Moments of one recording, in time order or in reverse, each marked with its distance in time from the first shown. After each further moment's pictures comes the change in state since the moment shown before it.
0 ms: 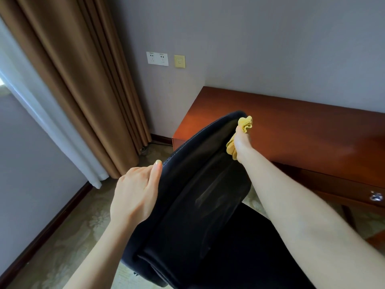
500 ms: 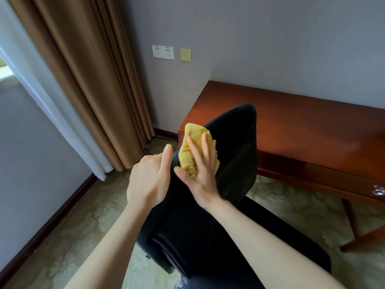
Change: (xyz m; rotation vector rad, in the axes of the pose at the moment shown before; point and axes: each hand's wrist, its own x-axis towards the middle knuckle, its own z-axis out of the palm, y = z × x) left_hand -0.004 -0.002 -0.001 -0.127 0.022 -0.066; right_hand -0.142 0.102 0.053 -0.410 -0.291 -0.953
